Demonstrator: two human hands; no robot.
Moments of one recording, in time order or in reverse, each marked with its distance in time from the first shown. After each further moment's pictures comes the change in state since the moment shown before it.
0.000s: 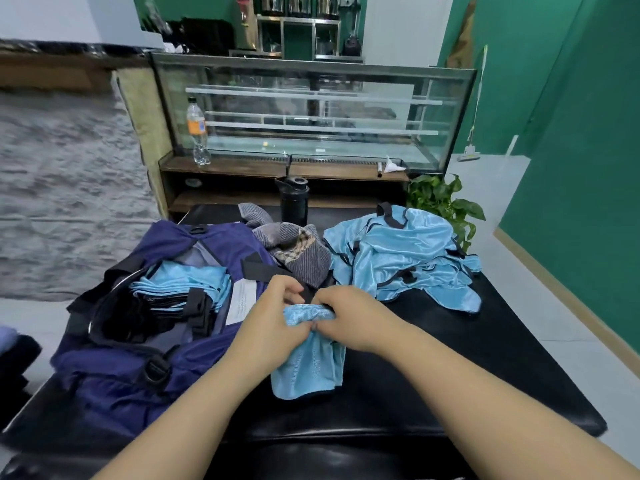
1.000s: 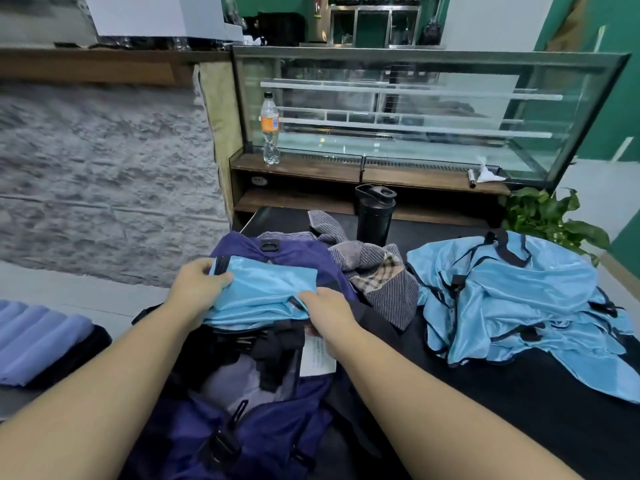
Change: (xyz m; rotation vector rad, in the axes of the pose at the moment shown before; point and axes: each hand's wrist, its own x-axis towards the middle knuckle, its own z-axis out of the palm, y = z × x) left_hand 0.118 -0.155 -0.181 -0.065 0.458 -0.567; right_hand 0.205 -0.059 0.100 1.059 0.074 0.513
